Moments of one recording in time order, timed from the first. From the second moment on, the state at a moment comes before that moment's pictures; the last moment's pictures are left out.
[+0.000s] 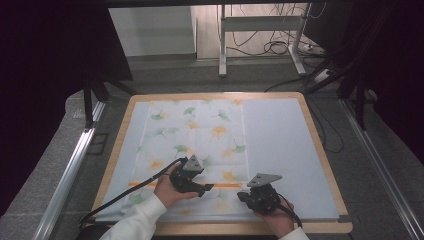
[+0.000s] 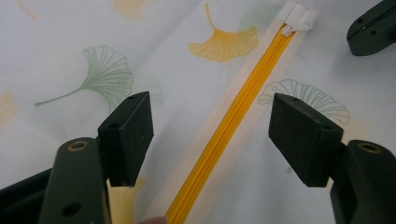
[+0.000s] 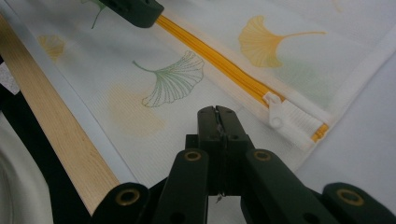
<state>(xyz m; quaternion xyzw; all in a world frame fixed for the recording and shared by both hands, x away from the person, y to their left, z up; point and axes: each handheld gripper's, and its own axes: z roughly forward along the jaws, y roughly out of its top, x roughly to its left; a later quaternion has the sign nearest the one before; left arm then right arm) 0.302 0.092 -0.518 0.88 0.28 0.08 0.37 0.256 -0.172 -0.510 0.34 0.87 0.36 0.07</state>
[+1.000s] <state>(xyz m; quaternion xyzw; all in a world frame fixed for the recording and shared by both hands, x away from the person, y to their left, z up) 0.311 0.052 -0.525 0.89 0.26 0.06 0.37 0.256 -0.181 -0.516 0.35 0.87 0.34 0.07</state>
